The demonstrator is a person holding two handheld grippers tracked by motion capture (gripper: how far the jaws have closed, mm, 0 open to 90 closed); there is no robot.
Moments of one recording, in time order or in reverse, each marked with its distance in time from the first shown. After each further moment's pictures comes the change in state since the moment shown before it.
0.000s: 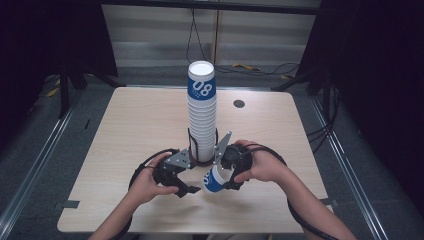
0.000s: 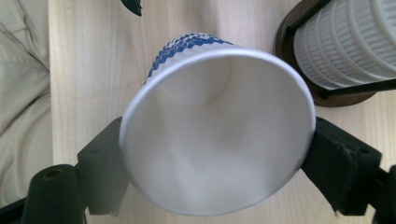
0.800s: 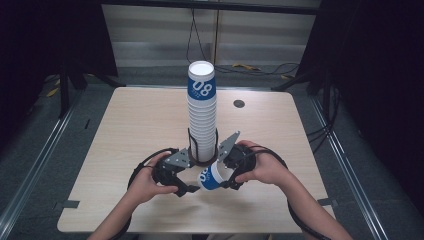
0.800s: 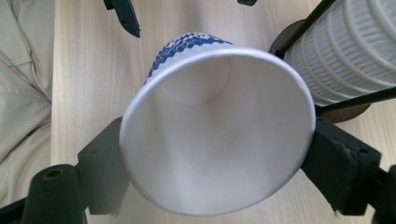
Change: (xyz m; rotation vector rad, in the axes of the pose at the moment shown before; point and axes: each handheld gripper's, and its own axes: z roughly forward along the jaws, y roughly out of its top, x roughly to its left) left arm 0.000 0.002 -0.005 -0.001 0.011 0.006; right arm 0.000 -0.010 0.002 -0.145 -0.008 0.034
